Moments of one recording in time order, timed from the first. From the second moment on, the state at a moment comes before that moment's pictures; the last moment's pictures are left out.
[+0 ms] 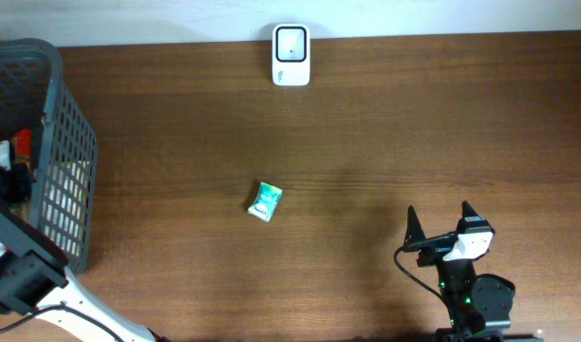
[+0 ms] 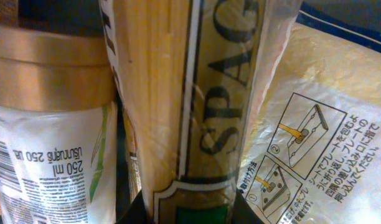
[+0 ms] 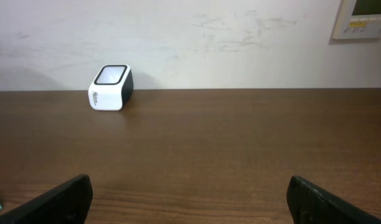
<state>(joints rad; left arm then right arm) 0.74 2.23 1.86 -1.01 -0.07 0.38 0.00 0.01 0.01 -0.07 -0.07 0.04</state>
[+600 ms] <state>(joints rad) 0.38 1.45 2.04 -1.04 0.47 0.17 0.00 0.01 0.01 -0.07 -0.07 0.04</state>
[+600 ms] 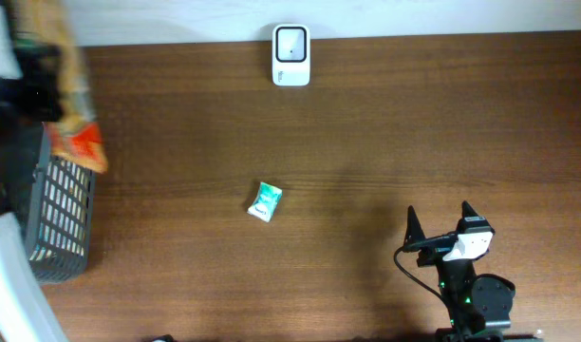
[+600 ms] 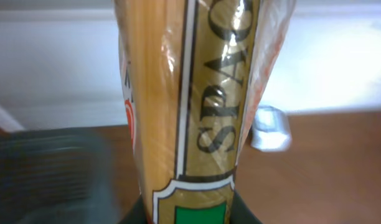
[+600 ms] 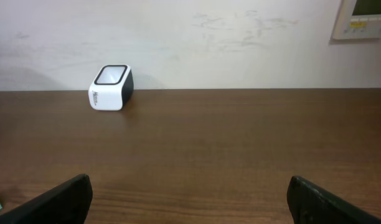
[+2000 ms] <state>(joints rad) 0.56 1.70 2.13 -1.20 -0.07 -0.15 0.00 0.01 0.01 -0.07 -0.07 0.04</state>
